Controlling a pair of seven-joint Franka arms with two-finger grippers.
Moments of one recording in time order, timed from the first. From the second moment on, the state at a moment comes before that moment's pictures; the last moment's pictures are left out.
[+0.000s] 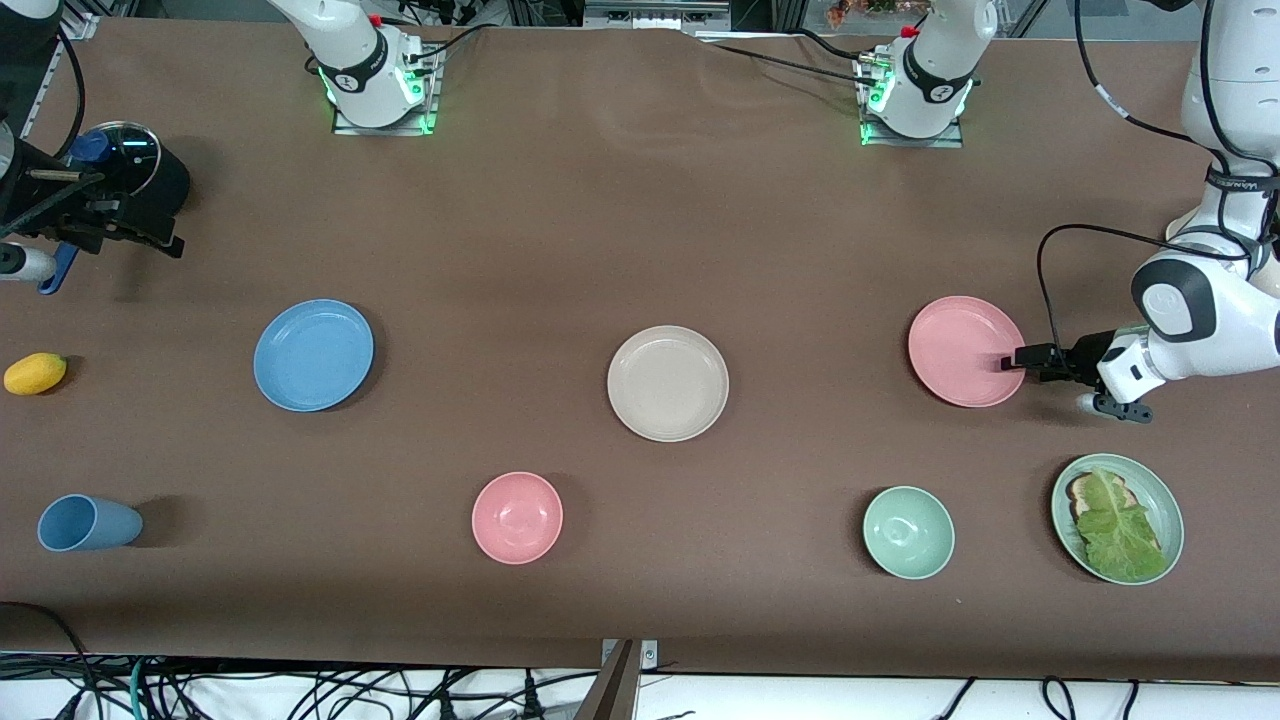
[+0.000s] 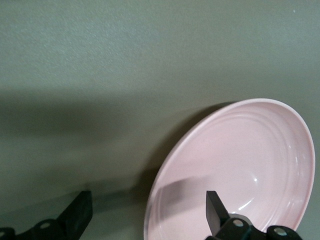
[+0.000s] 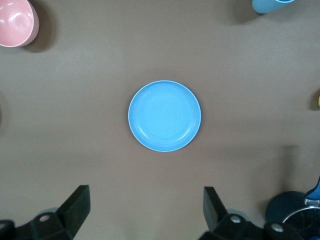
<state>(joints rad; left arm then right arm) 0.30 0.57 0.04 -1.93 -0.42 2.19 0.73 0.00 0.00 -0.04 -1.67 0.02 1.61 0.01</state>
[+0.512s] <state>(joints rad) 0.30 0.52 0.04 -2.04 -0.45 2.25 0.73 0.00 0.00 -0.04 -1.67 0.02 1.61 0.01</state>
